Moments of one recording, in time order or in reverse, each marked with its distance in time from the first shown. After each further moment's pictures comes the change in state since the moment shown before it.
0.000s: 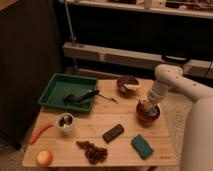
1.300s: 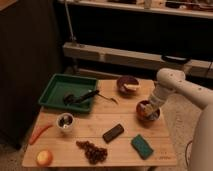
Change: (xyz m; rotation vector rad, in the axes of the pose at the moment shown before) arm 0.024 0.010 0.003 -0.021 -0.008 0.003
